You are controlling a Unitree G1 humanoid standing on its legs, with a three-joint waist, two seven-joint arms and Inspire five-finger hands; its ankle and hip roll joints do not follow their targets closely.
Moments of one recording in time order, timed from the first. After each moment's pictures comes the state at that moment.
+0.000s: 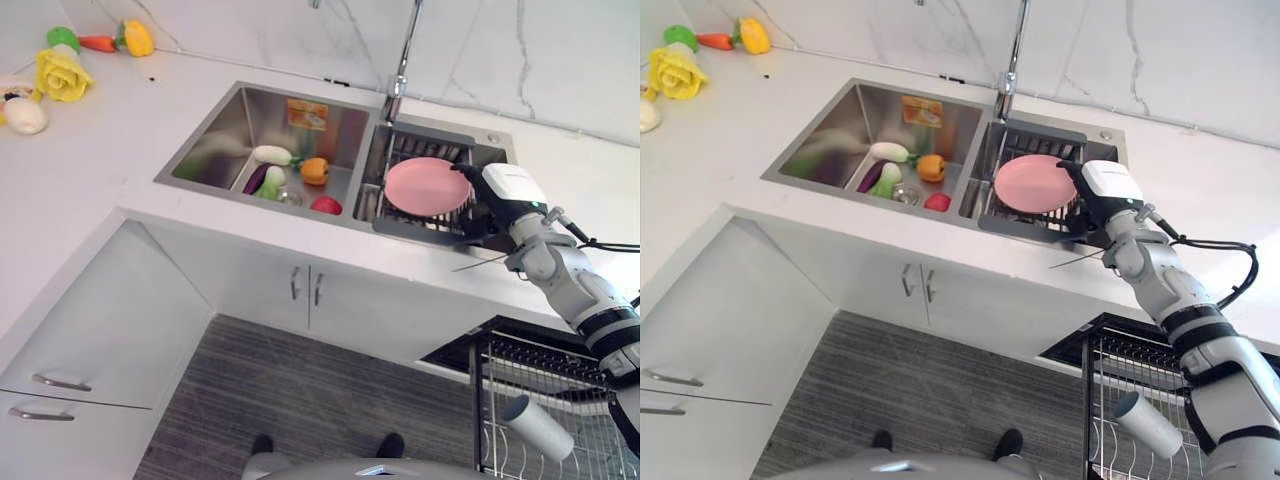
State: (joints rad) left arm 0.13 0.23 -0.02 1.32 0.07 0.02 0.09; right arm -0.60 -0.87 0.48 0.52 -0.39 -0.06 -0.19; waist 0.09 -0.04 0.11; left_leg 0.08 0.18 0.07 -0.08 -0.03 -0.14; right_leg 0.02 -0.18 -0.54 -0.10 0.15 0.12
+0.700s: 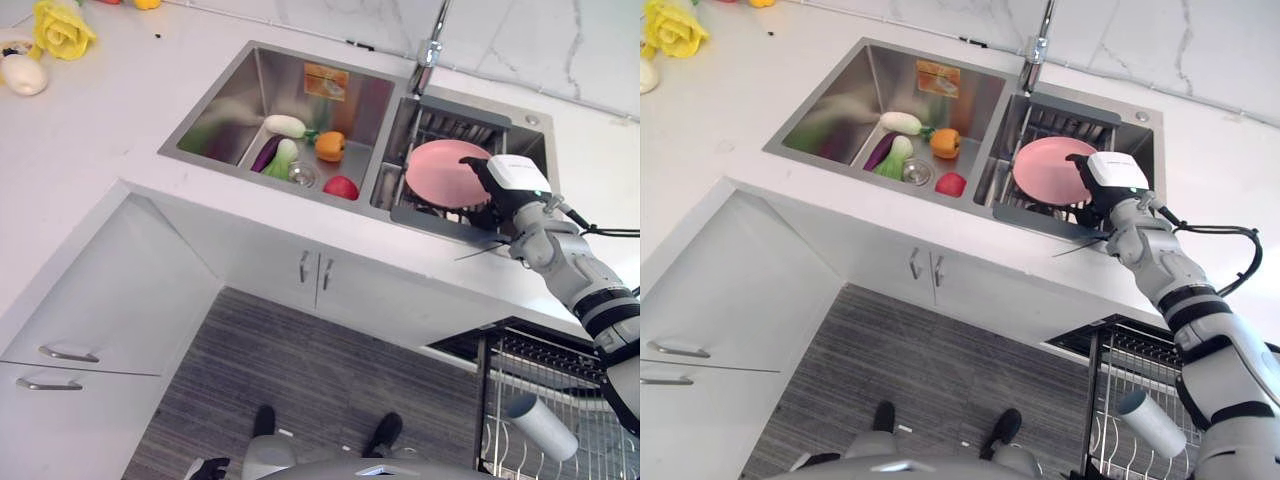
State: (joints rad) left arm 0.13 0.25 -0.17 1.23 0.13 -0.03 0.14; right arm -0.72 -0.85 0.56 0.70 -0.41 -0.06 -0.21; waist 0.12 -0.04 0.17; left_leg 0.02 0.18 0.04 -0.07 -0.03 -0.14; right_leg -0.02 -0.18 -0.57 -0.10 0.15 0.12
